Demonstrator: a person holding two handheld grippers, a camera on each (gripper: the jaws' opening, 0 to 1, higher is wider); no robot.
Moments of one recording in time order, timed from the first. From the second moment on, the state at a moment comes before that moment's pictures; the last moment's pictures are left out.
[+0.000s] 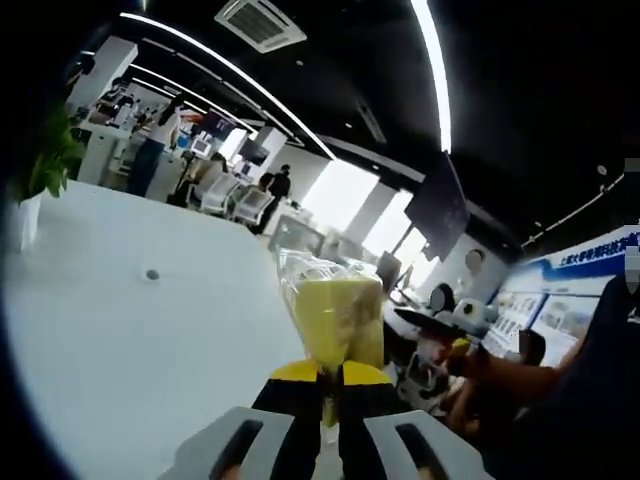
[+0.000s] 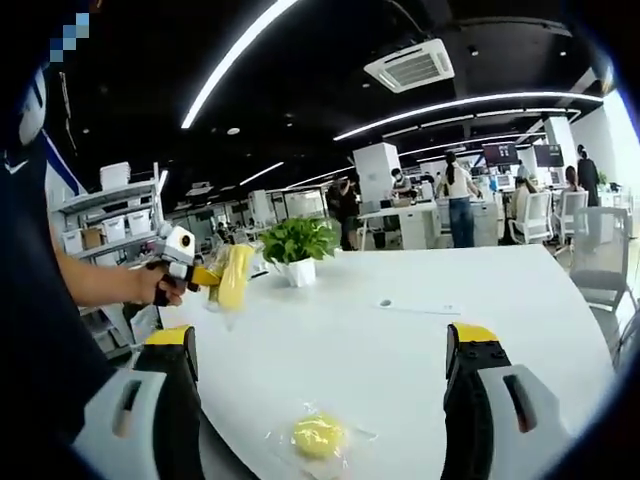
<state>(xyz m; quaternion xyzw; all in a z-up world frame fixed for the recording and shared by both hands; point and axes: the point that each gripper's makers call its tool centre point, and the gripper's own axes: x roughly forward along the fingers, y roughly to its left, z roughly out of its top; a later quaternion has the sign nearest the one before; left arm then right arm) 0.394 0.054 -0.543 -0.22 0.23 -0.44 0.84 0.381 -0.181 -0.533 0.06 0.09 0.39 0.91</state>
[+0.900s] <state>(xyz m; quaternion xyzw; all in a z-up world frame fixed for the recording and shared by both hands) 0.390 0.074 -0.649 -0.28 0.35 -0.38 0.81 0.343 -0.233 -0.654 -0.01 0.18 0.31 0.93</state>
